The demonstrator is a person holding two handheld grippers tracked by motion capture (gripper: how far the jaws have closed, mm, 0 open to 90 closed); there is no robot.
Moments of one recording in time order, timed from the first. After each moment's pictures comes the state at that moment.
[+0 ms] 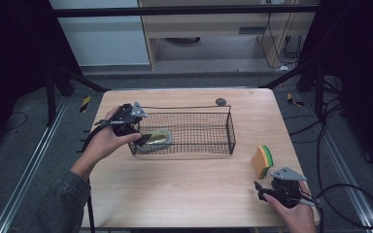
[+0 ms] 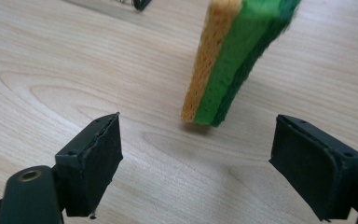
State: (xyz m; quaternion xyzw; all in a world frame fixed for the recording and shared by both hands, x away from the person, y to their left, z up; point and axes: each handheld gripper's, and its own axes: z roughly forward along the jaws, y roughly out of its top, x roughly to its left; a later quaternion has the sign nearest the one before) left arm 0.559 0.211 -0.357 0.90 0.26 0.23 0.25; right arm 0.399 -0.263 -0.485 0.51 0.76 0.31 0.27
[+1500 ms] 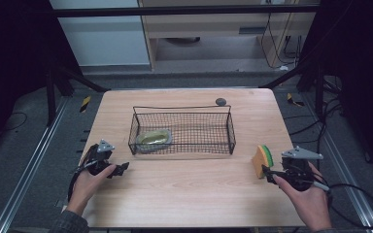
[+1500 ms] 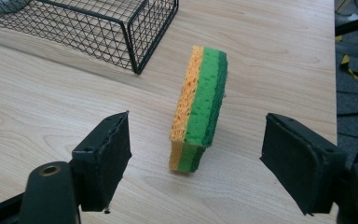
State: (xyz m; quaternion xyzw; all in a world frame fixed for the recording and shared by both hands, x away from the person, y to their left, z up) left arm 0.506 0.302 -0.486 0.83 0.43 0.19 0.29; right arm 0.416 -0.271 -0.408 0.53 0.75 0.32 0.24
